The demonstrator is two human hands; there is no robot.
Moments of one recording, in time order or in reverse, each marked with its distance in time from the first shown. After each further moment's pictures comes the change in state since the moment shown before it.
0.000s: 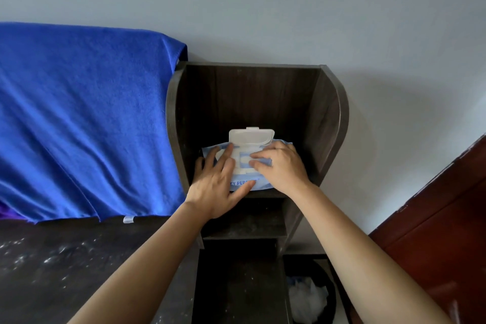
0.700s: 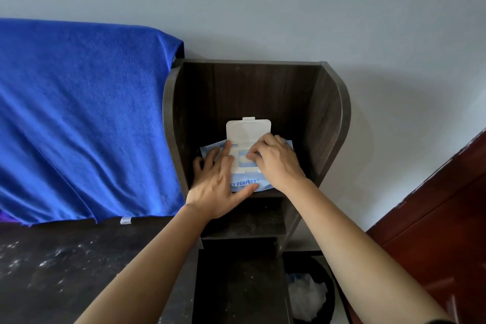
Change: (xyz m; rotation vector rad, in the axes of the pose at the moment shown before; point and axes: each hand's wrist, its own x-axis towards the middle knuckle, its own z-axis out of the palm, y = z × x) left_hand 0.003 -0.001 0.014 -0.067 0.036 -0.037; right_hand 0.015 -0.010 0.005 -0.226 0.045 -0.178
